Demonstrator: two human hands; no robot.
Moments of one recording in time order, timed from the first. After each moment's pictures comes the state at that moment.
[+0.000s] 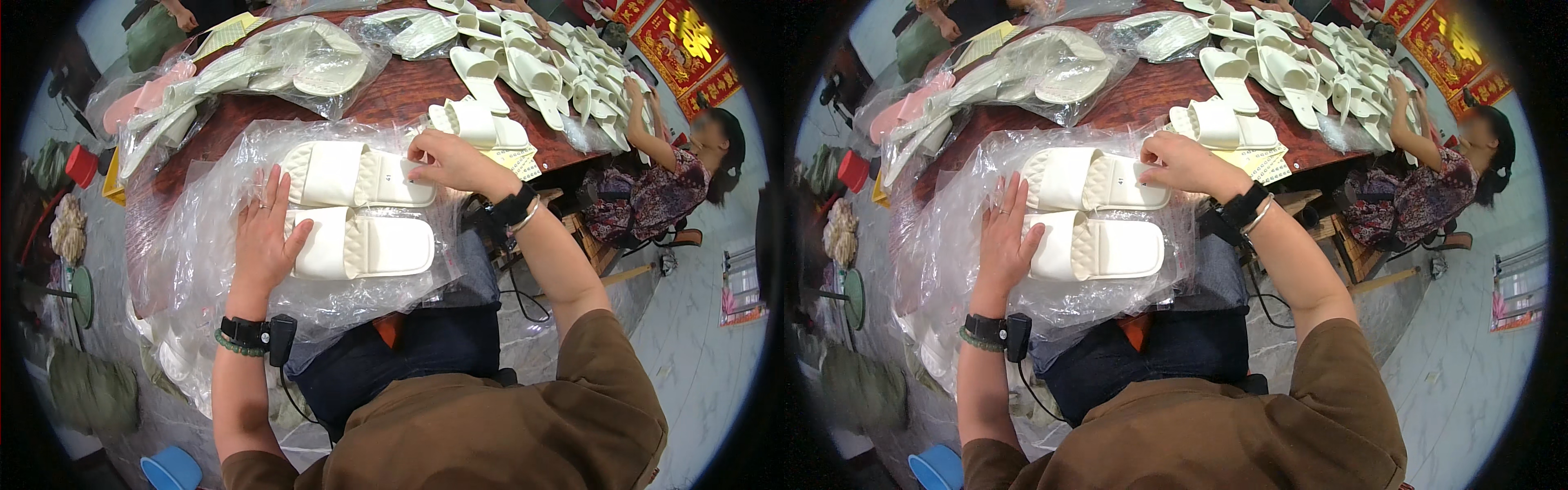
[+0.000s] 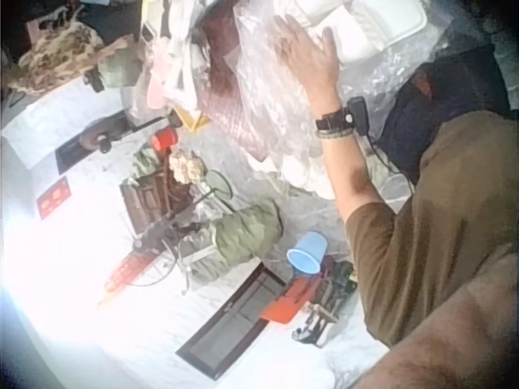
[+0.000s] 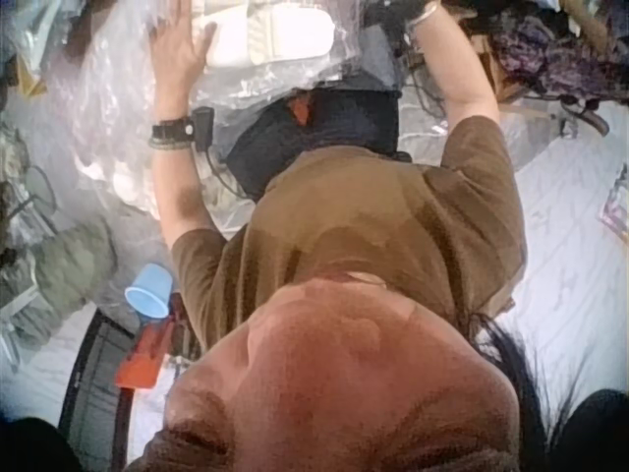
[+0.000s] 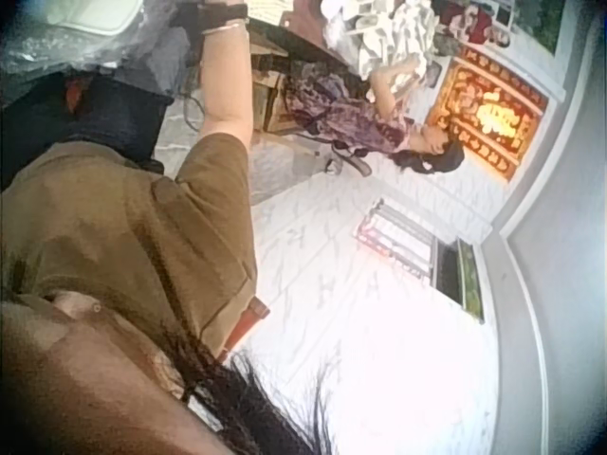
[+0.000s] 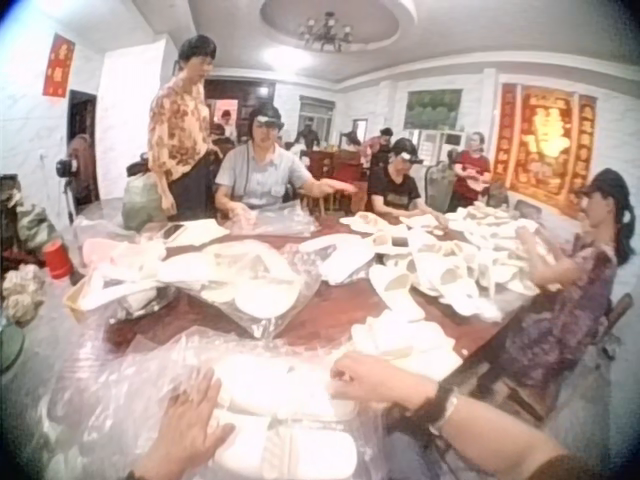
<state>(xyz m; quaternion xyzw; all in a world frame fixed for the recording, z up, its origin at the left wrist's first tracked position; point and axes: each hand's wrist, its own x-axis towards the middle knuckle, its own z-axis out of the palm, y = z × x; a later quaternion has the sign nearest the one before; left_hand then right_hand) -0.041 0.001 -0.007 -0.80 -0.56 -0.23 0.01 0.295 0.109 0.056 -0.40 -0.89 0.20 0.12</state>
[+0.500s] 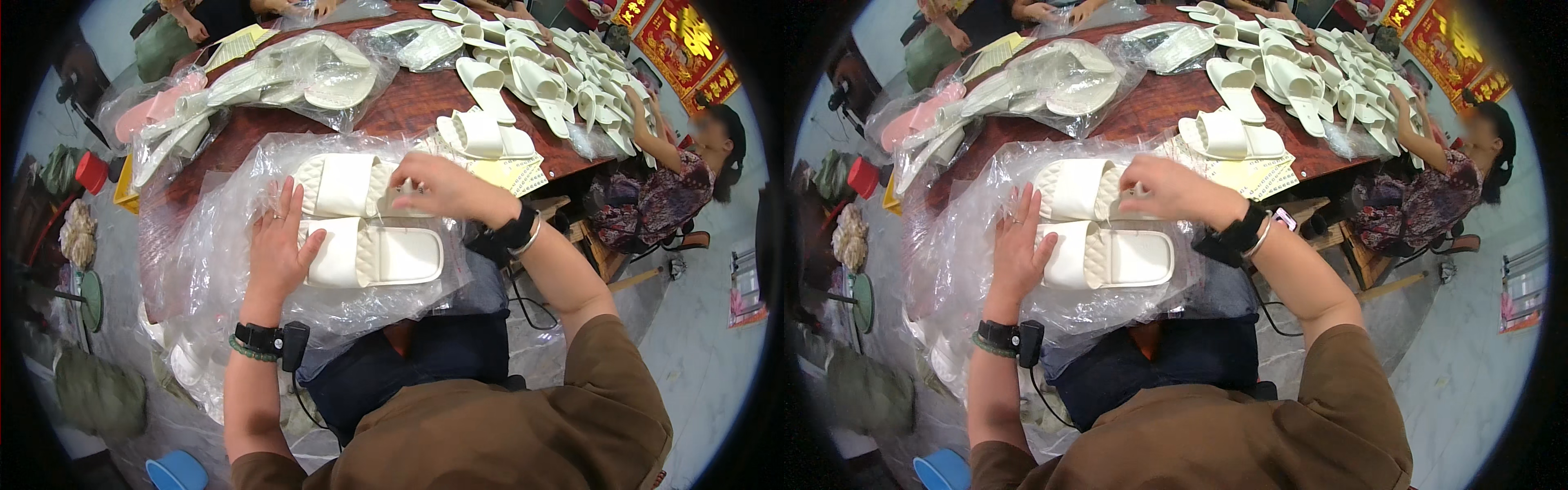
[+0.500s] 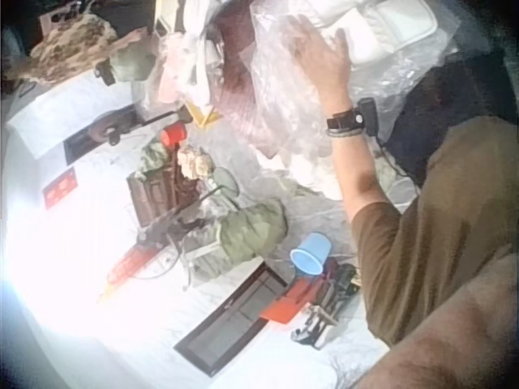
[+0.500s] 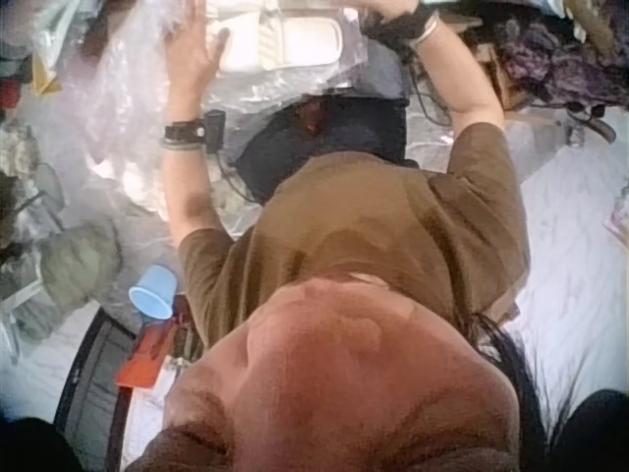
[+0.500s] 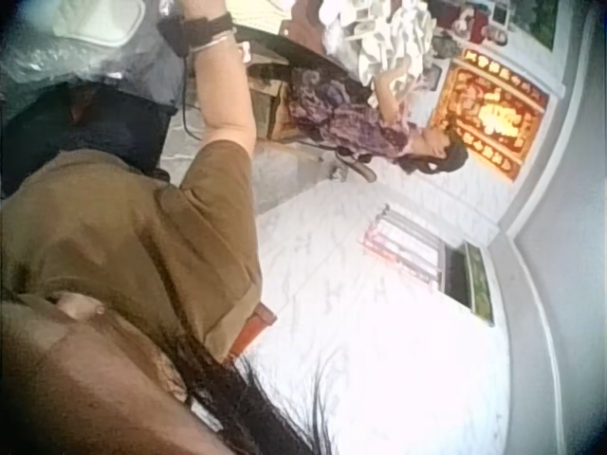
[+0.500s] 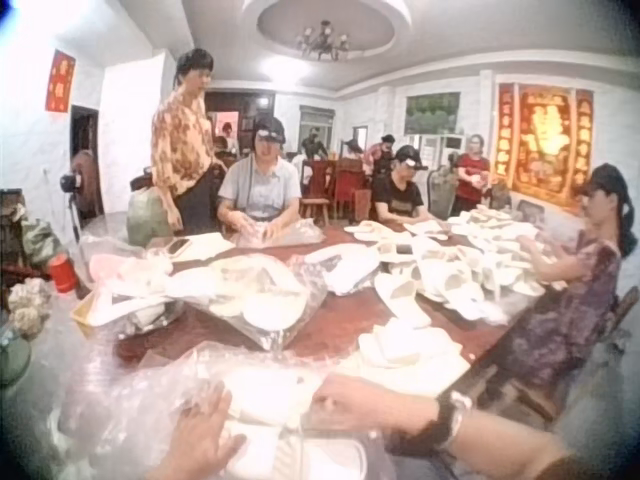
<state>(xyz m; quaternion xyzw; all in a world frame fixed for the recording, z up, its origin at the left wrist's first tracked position) -0.045 0.001 -0.007 -0.80 -0.55 -0.24 0.03 0.259 0.085 0.068 -0.31 -0.91 0.23 0.16</state>
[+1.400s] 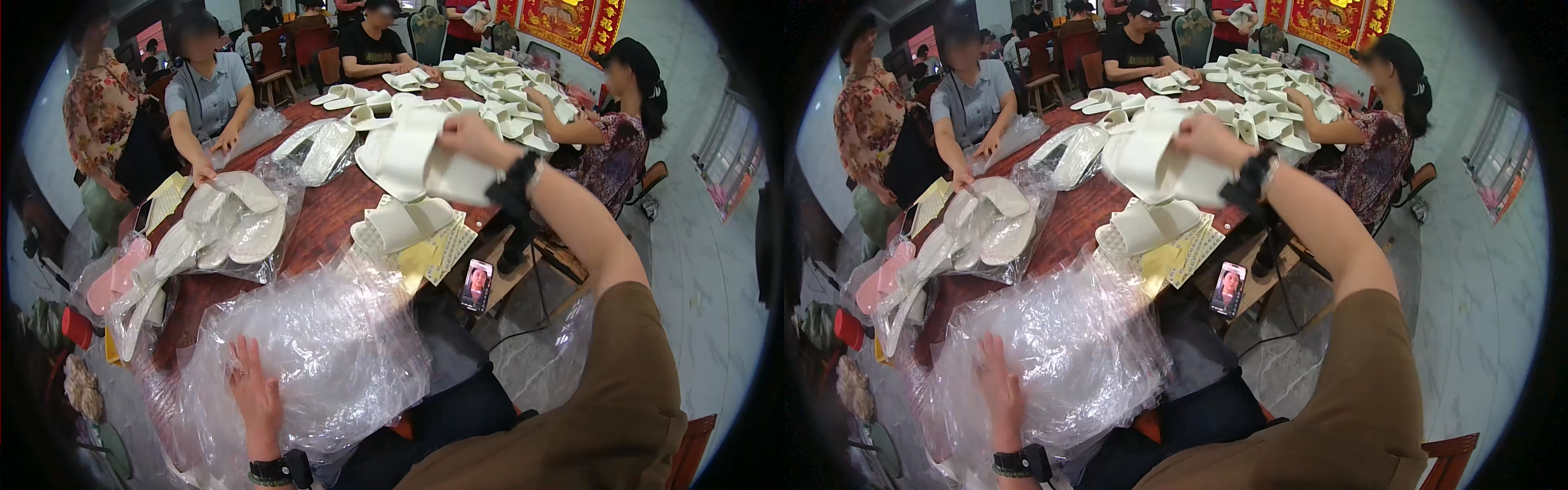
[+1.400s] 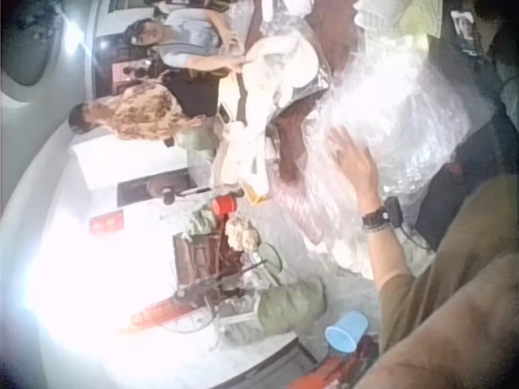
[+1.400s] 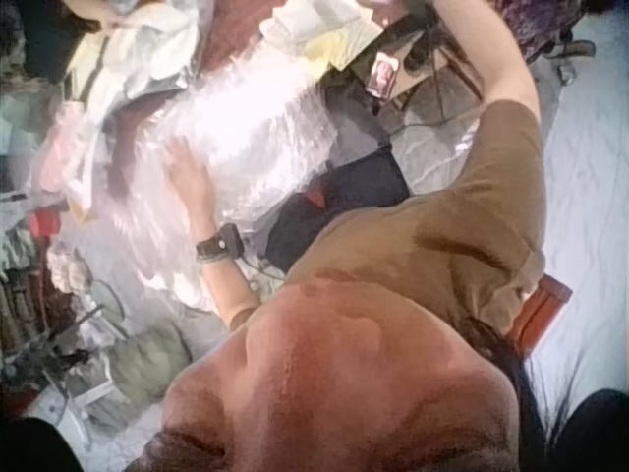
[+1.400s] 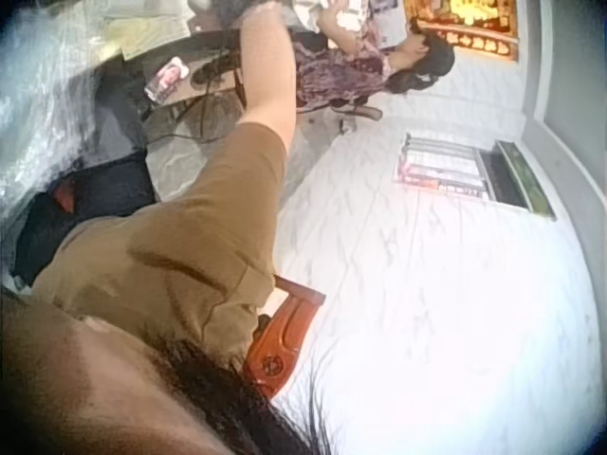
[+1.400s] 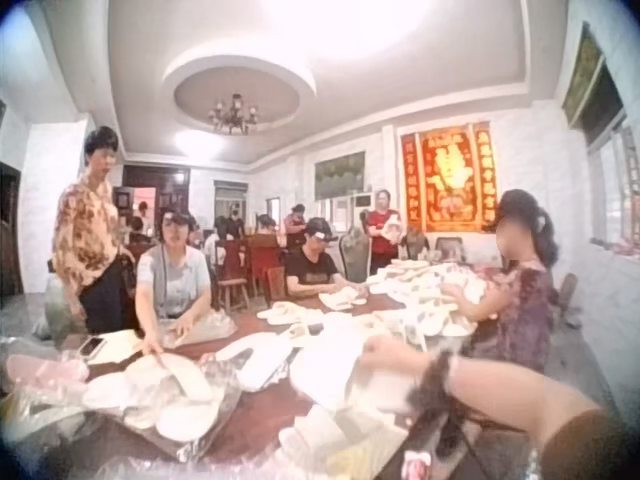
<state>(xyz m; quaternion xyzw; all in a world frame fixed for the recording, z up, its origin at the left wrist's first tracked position) -0.042 0.002 0.002 -0.78 -0.57 -0.26 -0.07 0.496 0.210 0.168 -0.61 -0.73 0.08 0.30</state>
